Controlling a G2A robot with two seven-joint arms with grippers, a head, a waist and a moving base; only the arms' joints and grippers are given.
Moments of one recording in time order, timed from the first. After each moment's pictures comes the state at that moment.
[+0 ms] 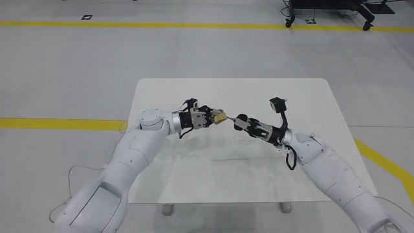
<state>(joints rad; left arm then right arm) 0.71 -1.45 -0.83 -0.61 -0.78 0.06 -1.11 -1.11 -0.99 0.89 -1.24 0.22 -0.93 0.50</state>
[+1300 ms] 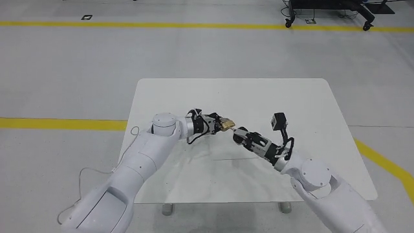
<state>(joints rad) 0.75 -1.48 -0.81 -0.68 -0.71 0.27 -0.86 -1.54 -0.91 1.12 -1.81 0.47 -0.07 0.35</state>
